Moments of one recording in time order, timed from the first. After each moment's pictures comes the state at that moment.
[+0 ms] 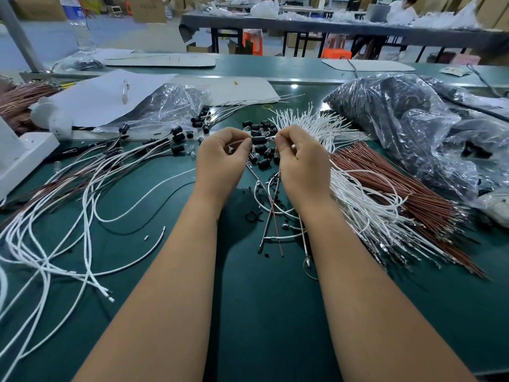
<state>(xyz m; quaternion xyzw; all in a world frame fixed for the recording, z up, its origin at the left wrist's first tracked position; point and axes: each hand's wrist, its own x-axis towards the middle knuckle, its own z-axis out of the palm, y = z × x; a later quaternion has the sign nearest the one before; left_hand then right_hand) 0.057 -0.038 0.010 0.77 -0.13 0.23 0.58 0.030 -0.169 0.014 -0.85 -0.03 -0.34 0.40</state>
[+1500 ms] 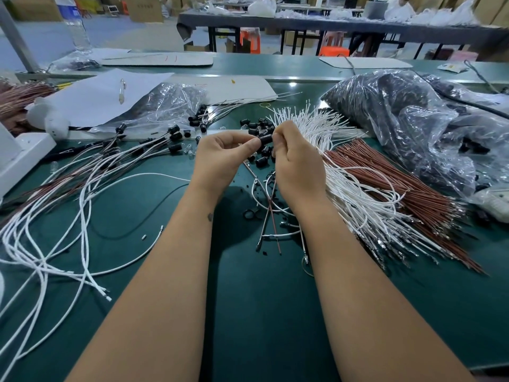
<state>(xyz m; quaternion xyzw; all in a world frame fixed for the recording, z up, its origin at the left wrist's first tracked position) 0.053 -0.035 0.014 0.70 -0.13 0.11 0.69 0.028 -0.169 0.011 -0.88 -0.05 -0.31 0.36</state>
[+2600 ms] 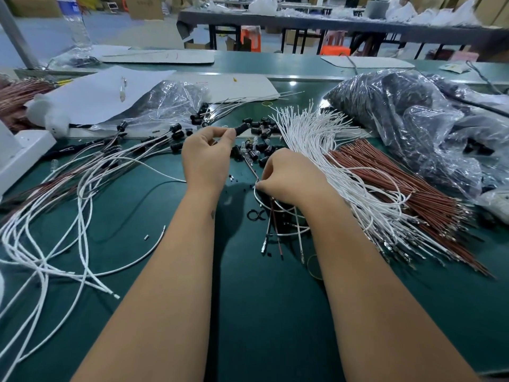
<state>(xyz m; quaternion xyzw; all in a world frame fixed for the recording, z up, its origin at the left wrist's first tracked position) 0.073 -0.028 0.002 0.73 0.00 0.24 0.64 0.027 -0.158 0.031 -0.98 0.01 -0.01 0.18</state>
